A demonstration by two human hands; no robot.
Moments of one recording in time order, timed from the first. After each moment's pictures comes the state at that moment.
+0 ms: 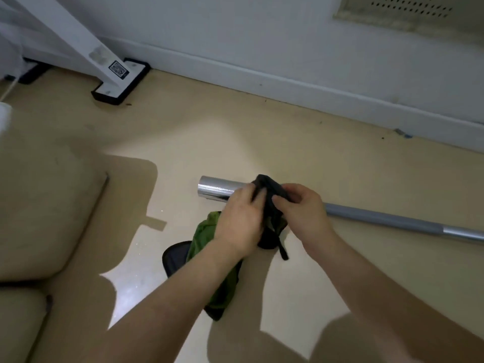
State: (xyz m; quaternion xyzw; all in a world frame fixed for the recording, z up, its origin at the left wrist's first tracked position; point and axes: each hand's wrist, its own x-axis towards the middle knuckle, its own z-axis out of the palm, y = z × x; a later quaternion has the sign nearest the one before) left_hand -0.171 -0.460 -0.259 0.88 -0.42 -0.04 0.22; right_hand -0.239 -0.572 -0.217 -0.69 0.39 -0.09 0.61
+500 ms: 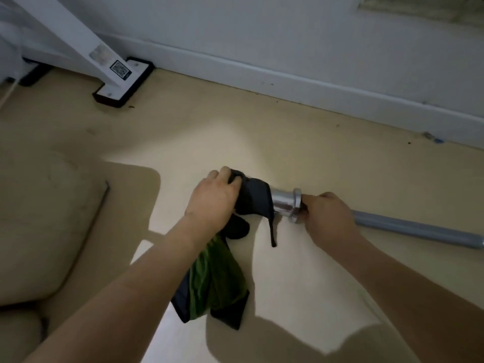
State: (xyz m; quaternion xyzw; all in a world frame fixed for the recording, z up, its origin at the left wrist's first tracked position) left_hand -0.078 -0.454 -0.257 0.90 -0.42 -0.04 -0.03; right_hand -0.219 -0.631 -0.278 -0.97 0.23 0.03 0.11
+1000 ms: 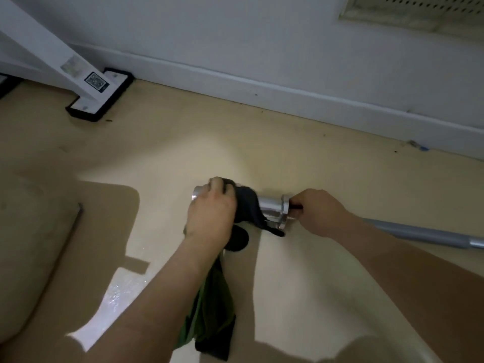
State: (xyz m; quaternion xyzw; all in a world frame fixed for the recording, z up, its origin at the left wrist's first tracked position) left_hand -0.089 -0.492 -0.258 0.93 -0.36 -0.02 -0.02; right_hand -0.181 -0.673 -0.257 -0.94 0.21 0.17 0.21
